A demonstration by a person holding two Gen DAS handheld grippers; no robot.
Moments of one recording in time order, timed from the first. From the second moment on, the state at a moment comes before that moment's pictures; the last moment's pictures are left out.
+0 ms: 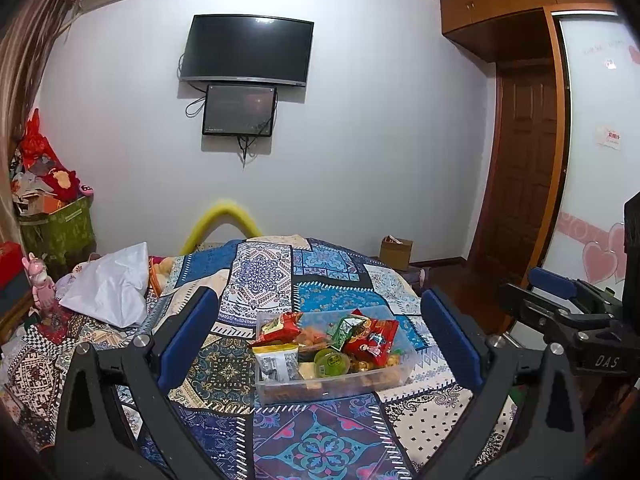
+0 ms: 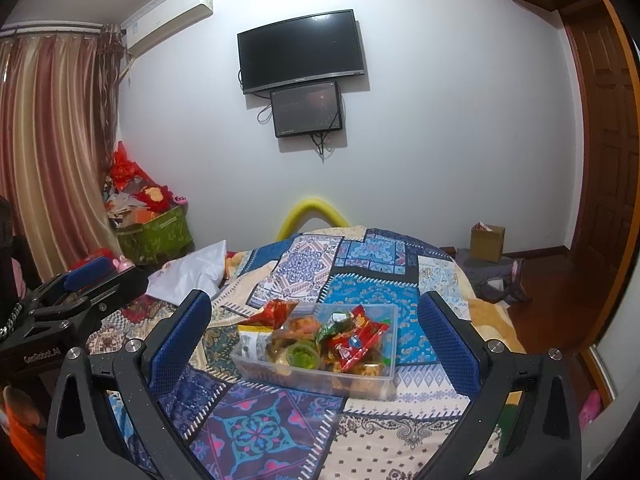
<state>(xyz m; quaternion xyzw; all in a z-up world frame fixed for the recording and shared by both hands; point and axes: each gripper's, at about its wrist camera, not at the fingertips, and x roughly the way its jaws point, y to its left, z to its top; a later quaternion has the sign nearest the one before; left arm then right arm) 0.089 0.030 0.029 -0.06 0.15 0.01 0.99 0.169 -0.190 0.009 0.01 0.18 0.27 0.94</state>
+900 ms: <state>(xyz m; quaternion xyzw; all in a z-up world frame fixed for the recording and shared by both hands) 0.089 0.026 0.028 -0.06 0.16 0.01 0.99 0.169 -0.192 0.011 0.01 0.18 0.27 0.95</state>
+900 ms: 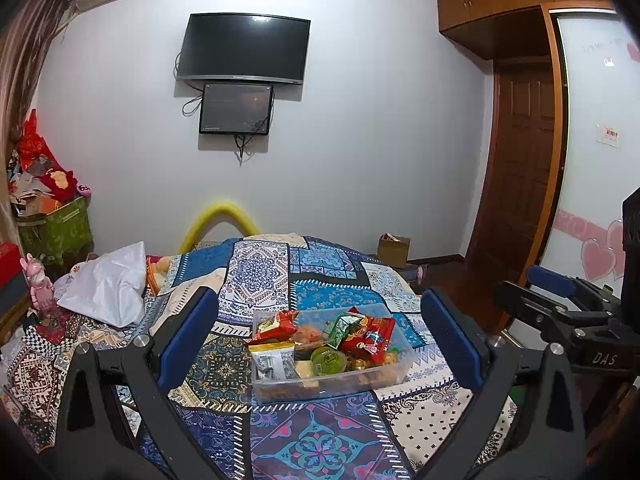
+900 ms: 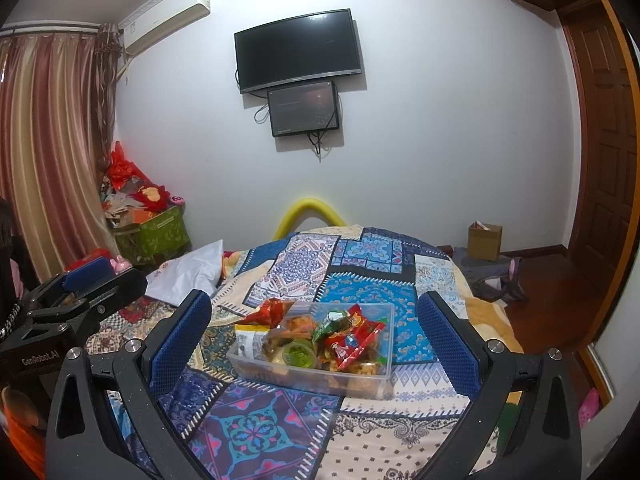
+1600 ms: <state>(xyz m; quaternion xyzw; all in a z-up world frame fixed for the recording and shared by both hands) 0.085 0.019 0.029 -0.05 0.15 0.00 0.99 0.169 -0.191 0.009 0.01 0.18 0.27 0.95</state>
